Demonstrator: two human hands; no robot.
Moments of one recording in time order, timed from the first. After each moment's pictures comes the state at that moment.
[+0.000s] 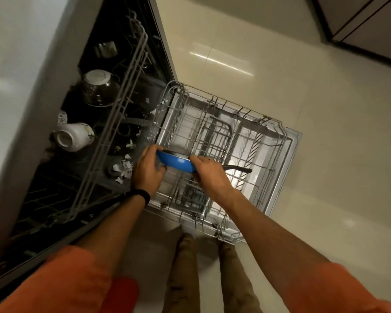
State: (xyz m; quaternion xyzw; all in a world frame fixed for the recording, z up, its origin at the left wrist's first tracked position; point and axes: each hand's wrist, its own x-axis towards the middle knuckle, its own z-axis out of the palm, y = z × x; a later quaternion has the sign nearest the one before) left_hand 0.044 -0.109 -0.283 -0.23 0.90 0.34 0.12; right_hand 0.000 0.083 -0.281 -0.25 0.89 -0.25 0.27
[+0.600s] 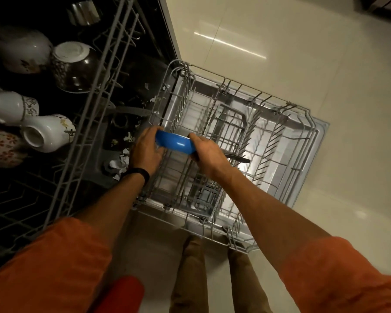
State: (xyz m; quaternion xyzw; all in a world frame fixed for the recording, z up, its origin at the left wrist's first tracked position) left_hand 0.001 -0.147 -0.370 -0.21 0.92 0.31 0.14; right_hand -0.043 0.044 -0.377 -0.22 0.87 -0.30 0.32
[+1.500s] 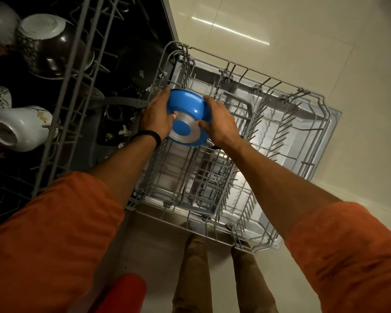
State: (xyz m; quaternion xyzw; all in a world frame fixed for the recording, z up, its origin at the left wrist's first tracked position) left_hand -0.077 -0.145 -0.421 -0.21 0.91 0.31 0.19; right_hand -0.099 0.041 -0.412 -0.06 0.88 -0.36 0.30
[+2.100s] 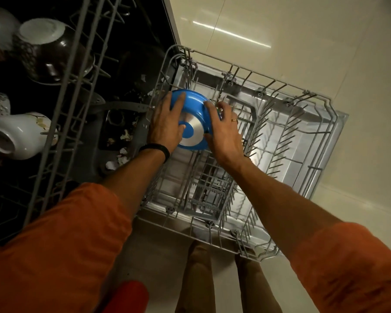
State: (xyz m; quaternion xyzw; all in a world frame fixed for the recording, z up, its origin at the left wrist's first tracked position) left_hand -0.065 -0.130 -0.428 -0.09 0.96 0.18 0.18; right_hand -0.073 0.041 -0.430 -0.10 0.94 -0.26 0.21
